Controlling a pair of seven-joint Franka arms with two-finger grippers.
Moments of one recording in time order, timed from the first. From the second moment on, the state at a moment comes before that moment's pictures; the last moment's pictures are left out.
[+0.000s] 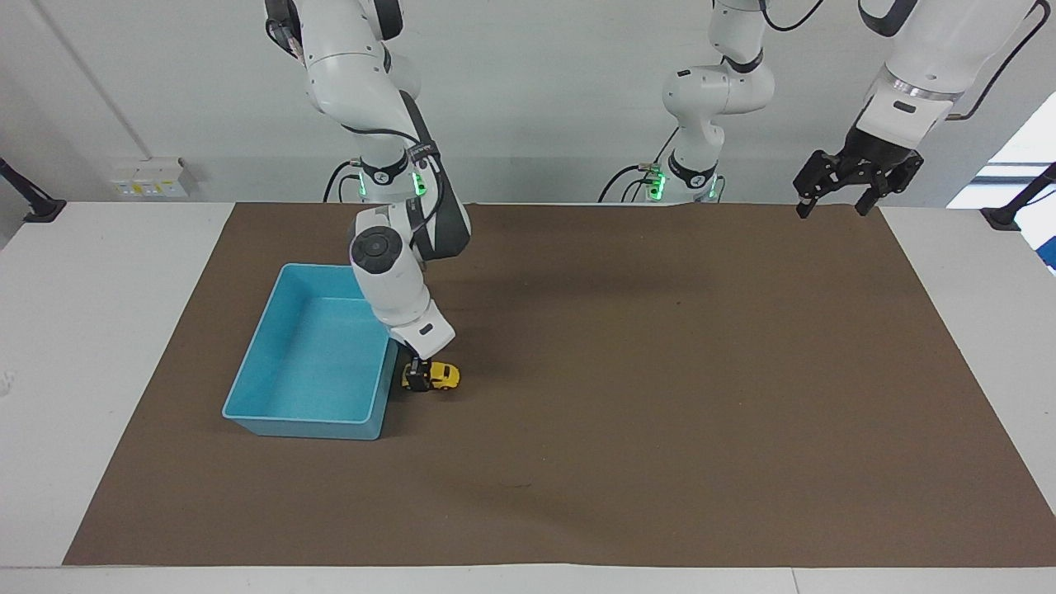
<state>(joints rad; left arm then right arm) 0.05 -0.07 -0.11 -1.61 -0.04 1.58 -0.08 0.24 0.40 0.02 -1.86 0.06 2.29 -1.31</state>
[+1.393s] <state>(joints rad) 0.05 -0.04 -0.11 -1.60 -0.04 1.56 -0.09 0.26 0.39 0.02 -1.64 0.02 2.06 -1.30</state>
